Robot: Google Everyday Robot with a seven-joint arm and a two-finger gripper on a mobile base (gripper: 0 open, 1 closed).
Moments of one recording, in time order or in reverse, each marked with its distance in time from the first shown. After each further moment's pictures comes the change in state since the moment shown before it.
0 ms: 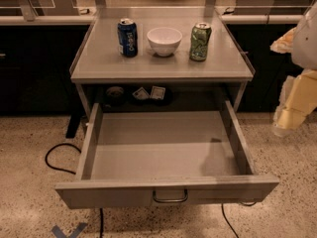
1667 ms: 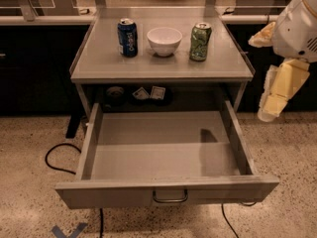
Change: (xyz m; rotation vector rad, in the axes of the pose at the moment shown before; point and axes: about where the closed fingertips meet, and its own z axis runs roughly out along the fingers) arm -0.026 -0.028 0.021 -0.057 -0.108 -0.105
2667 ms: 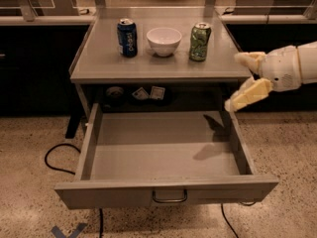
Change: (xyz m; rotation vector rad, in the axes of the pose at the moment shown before) arm 0.006 -0.067 0.093 0.024 -0.681 0.215
